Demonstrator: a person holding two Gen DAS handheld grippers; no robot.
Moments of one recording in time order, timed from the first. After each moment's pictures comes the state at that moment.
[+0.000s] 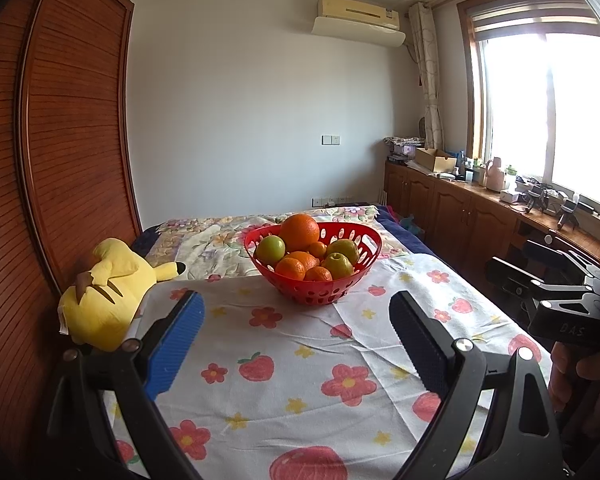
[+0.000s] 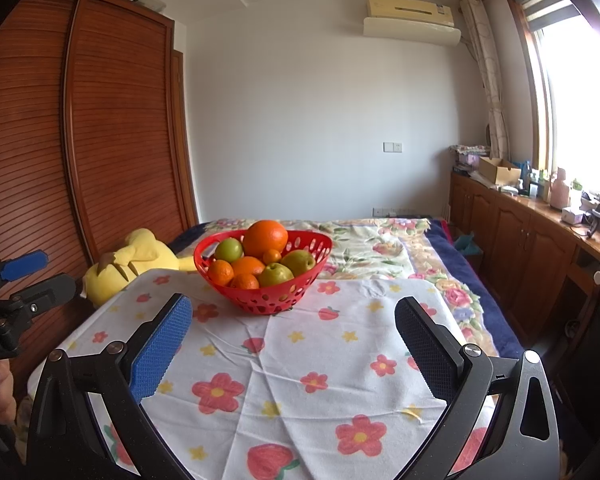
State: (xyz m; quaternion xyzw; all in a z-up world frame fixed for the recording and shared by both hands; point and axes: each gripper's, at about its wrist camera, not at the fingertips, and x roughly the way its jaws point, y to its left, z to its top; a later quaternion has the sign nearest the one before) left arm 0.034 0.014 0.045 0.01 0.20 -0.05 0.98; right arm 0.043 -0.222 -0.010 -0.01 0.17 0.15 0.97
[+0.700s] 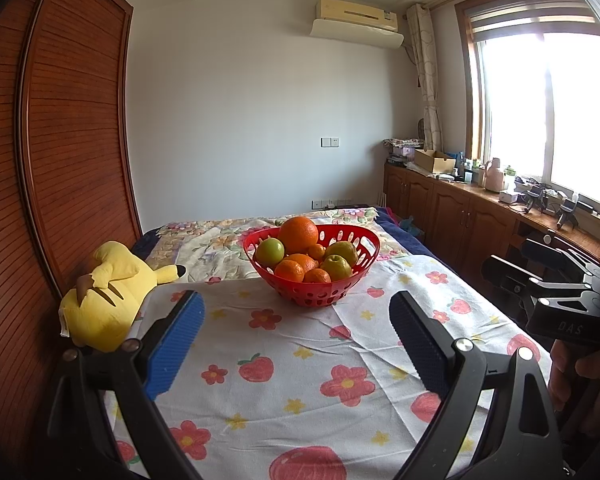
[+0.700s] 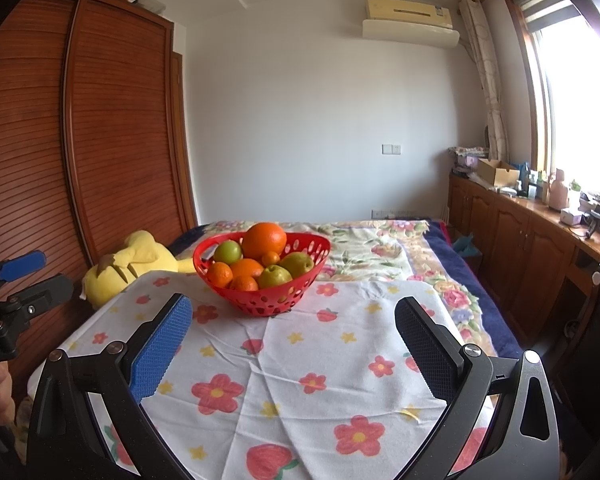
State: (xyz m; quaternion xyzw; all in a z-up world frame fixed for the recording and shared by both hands) left arm 0.033 0.014 0.047 0.01 0.20 -0.05 0.98; right arm 0.043 -0.224 -0.010 -0.01 0.17 0.15 0.97
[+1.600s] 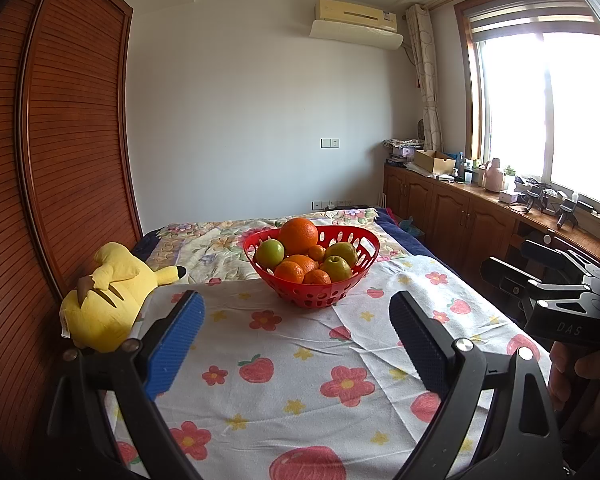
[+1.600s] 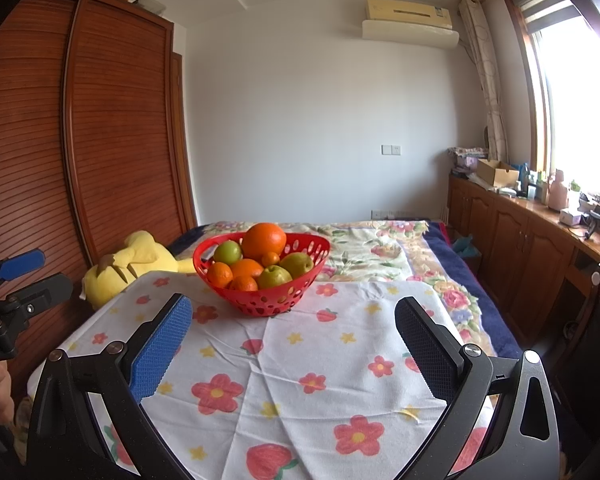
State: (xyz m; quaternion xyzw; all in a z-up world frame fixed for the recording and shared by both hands) left arm 0.032 0.014 0.049 0.01 0.20 -0.05 0.98; right arm 0.043 -0.224 -0.009 -0.01 0.16 0.15 0.97
